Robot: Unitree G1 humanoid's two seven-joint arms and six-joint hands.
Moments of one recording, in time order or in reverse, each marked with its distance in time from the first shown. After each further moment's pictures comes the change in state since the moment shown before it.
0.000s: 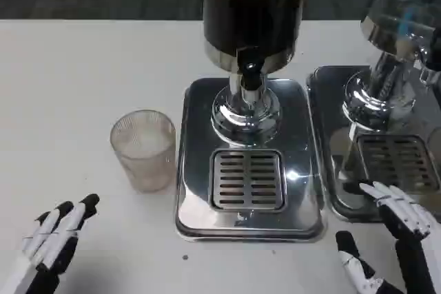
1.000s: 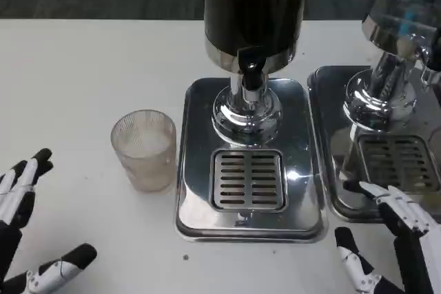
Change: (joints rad) left arm -0.145 -0.006 0.038 0.102 -0.132 0.029 0.008; right arm -0.019 0.026 0.001 0.025 0.001 0.004 -0.009
